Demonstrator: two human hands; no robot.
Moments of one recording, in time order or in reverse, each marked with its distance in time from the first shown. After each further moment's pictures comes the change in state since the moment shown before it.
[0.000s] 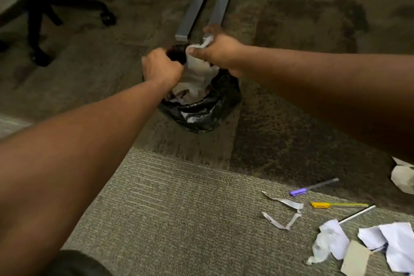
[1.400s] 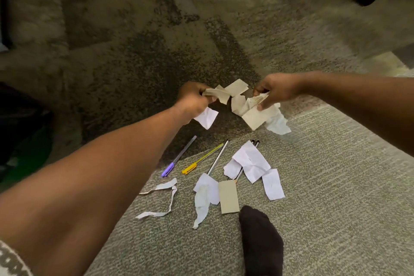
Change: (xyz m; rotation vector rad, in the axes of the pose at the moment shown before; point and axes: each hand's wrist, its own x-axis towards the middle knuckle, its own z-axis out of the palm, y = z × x) left_hand -0.284 0.206 0.299 -0.270 -1.053 0.398; right_hand -0.339 0.313 -0.304 -0.478 -0.249 0.670
